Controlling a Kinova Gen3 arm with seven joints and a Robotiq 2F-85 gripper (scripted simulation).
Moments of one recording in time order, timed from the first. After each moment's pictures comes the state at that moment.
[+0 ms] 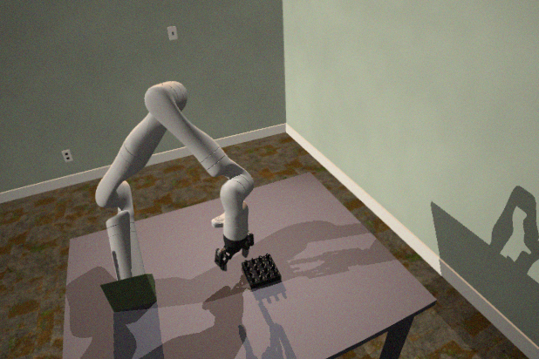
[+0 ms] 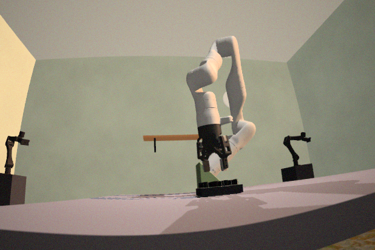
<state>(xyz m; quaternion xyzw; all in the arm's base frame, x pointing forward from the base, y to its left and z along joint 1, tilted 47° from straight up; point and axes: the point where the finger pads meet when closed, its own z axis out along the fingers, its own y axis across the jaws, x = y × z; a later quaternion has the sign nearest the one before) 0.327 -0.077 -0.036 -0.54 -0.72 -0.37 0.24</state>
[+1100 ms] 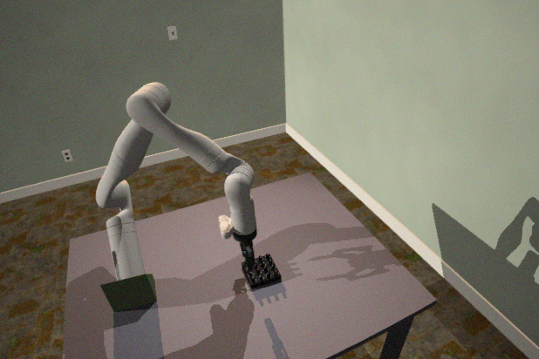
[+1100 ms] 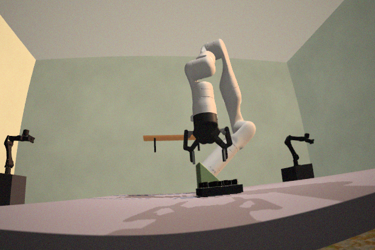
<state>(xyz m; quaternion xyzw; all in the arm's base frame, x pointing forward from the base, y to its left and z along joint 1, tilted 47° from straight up) 0.358 -0.118 -0.038 -0.13 -0.90 -0.41 -0.02</state>
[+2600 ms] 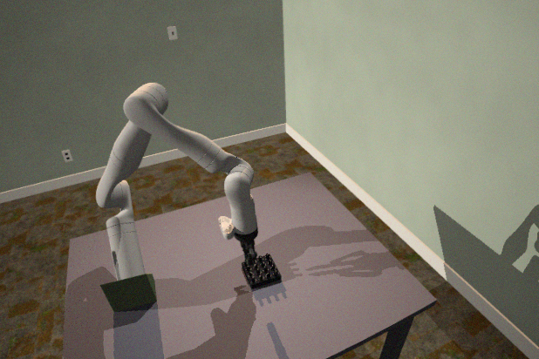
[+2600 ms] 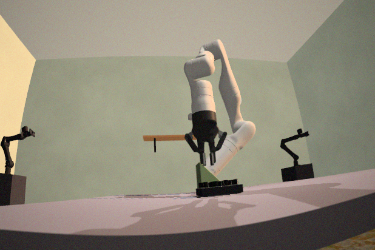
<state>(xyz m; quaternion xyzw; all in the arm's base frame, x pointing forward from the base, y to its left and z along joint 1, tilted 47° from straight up) 0.362 -0.126 -0.038 -0.09 -0.91 -0.40 -0.04</state>
